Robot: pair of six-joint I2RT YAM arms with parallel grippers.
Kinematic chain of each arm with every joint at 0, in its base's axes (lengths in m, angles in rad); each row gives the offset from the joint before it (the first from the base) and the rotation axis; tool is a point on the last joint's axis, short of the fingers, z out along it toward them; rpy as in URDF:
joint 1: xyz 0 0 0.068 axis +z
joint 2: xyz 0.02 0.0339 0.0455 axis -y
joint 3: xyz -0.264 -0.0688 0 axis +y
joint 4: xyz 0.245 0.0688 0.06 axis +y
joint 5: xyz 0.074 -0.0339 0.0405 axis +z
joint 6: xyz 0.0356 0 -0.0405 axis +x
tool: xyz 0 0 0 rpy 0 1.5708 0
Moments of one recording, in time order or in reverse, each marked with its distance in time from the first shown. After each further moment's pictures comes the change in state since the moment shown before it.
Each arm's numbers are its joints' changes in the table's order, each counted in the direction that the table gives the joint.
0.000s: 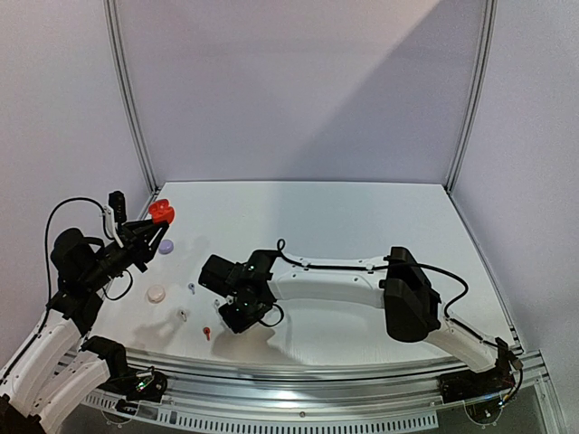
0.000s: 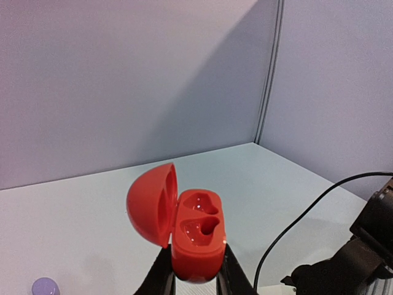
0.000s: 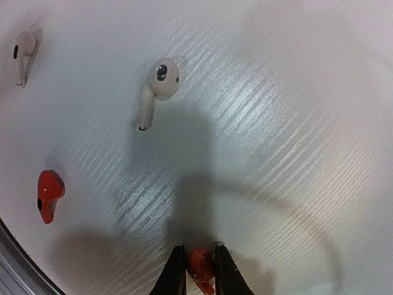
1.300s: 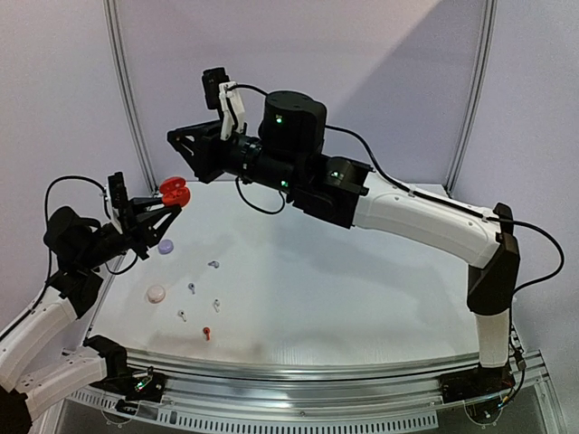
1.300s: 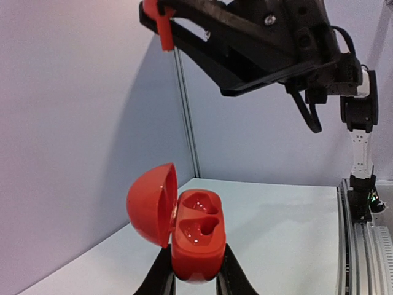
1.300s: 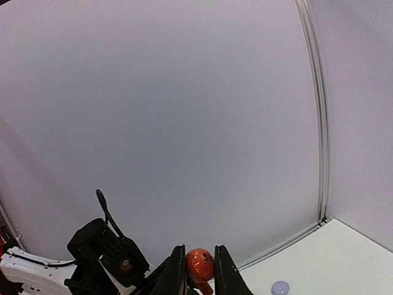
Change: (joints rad) left arm -0.133 -0.151 -0.150 -0.231 -0.235 0.118; right arm -0.076 0.500 0.140 -1.043 0.149 -0.252
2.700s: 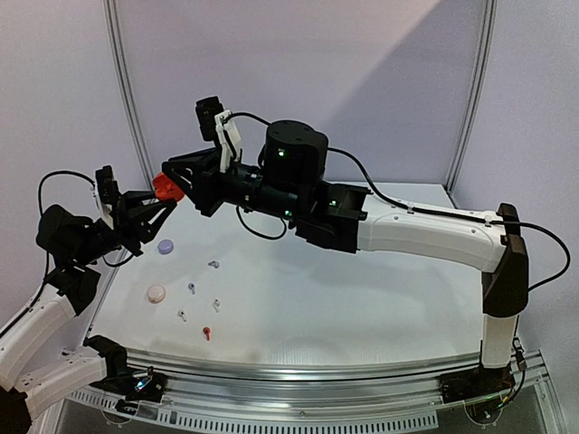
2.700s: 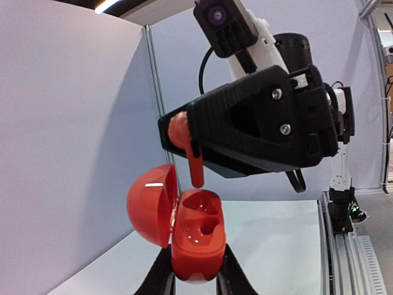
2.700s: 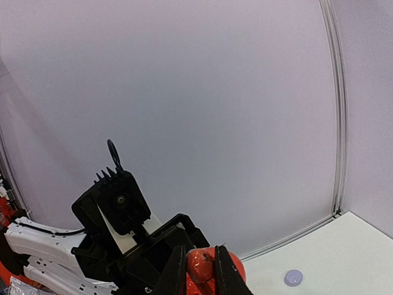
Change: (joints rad) left arm -0.002 -0.004 -0.032 -0.106 -0.080 -0.096; right arm 0.030 0.077 0.246 -0.171 0.051 -0.031
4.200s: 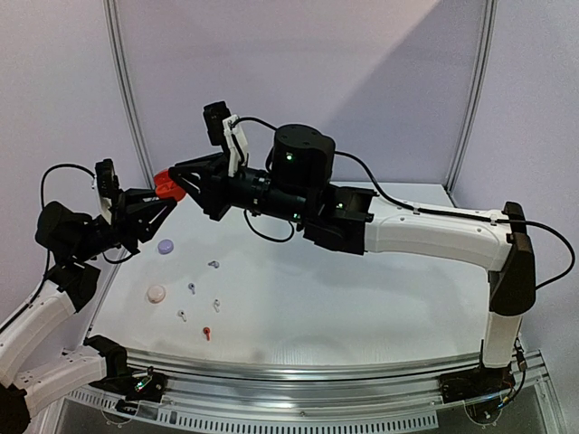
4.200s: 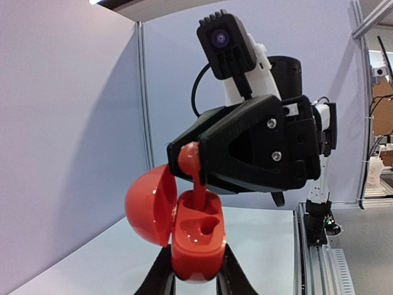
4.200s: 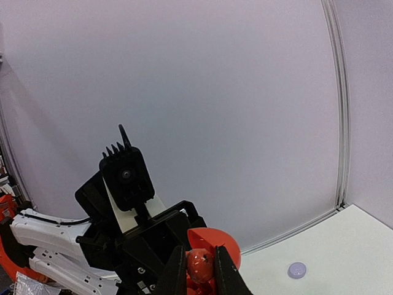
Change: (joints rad) left arm -0.002 -0.024 -0.024 -0.030 -0.052 -0.138; right arm -0.013 0.042 0.084 -0.023 0.030 0.023
